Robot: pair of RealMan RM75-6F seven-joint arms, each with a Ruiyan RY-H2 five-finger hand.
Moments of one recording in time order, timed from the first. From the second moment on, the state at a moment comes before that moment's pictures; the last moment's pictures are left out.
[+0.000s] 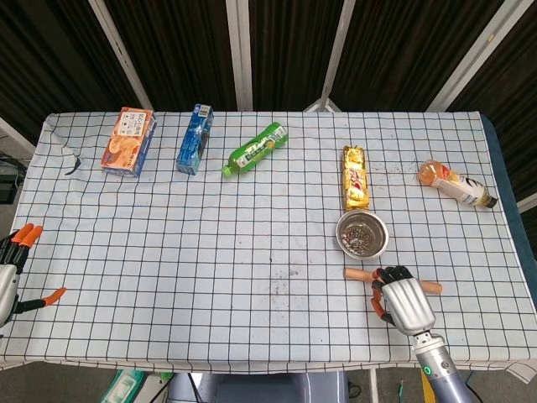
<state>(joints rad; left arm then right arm) -0.09 -1.08 -0.05 -1.67 1.44 1.44 -0.10 0.21 -1.42 -0.01 -1.55 -1.61 1.34 -0.34</state>
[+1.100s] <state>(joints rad) -0.09 -1.07 -0.05 -1.67 1.44 1.43 -0.11 0.24 -1.51 0.03 -1.46 -1.47 1.25 -0.38</state>
